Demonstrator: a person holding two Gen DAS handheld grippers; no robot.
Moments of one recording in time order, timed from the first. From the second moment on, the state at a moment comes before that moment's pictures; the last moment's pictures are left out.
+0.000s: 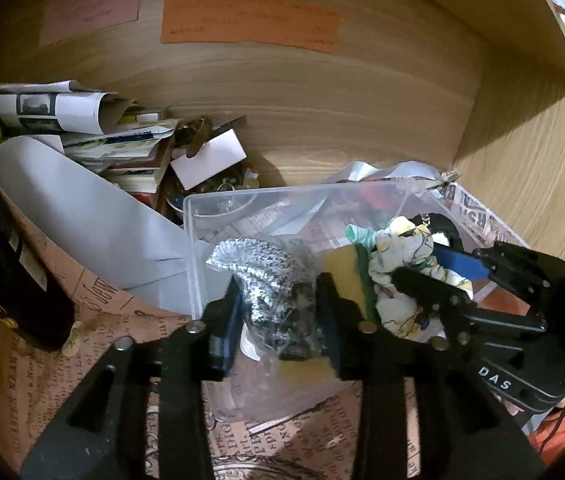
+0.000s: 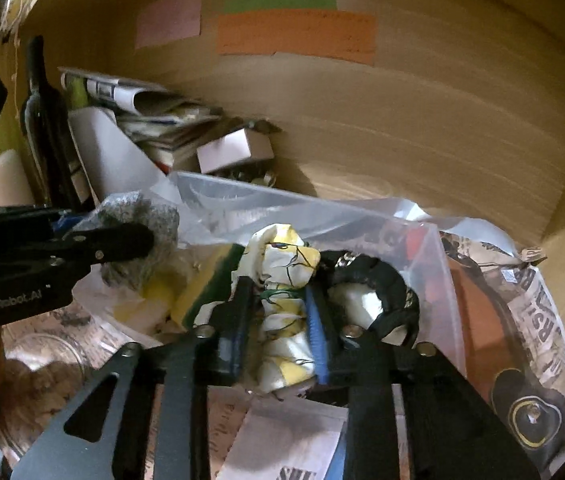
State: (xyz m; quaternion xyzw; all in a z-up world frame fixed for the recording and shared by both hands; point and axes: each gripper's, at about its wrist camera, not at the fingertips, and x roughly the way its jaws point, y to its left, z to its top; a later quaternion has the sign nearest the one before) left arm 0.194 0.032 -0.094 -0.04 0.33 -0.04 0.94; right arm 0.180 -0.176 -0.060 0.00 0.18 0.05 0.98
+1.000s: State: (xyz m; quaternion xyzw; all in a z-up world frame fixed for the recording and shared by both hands) left arm 0.068 0.013 0.007 -0.03 0.15 -0.04 0.99; right arm 0.049 -0.199 0.010 0.04 0.00 0.03 1.00
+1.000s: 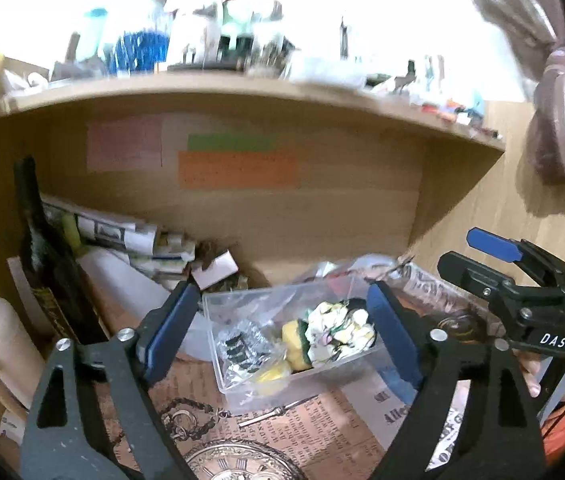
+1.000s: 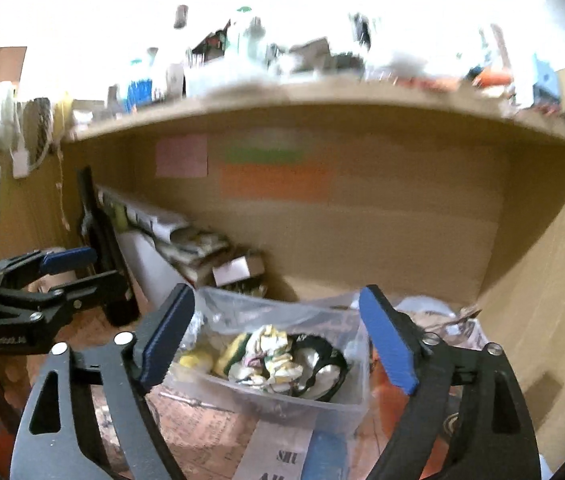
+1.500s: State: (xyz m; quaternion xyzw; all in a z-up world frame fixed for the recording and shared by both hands) left arm 0.029 -0.001 0.019 -0.02 0.11 -0.03 0.99; right arm 0.007 -0.193 0.011 0.05 -0.04 0.03 1.00
